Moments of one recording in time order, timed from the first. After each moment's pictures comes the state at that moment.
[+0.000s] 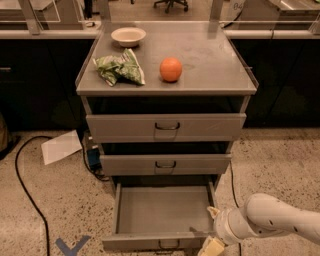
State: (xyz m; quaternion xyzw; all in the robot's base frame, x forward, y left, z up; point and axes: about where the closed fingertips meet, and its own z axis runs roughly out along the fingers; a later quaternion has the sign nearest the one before) arm 0.394 -0.156 0.456 -0.52 0.80 0.20 0.20
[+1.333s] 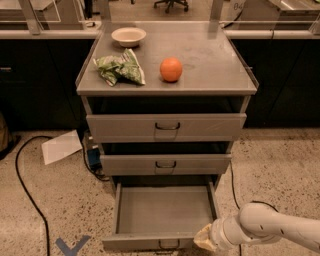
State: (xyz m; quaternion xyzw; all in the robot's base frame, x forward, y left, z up) arm 0.396 -0.151 0.380 -0.50 0.81 0.24 0.20
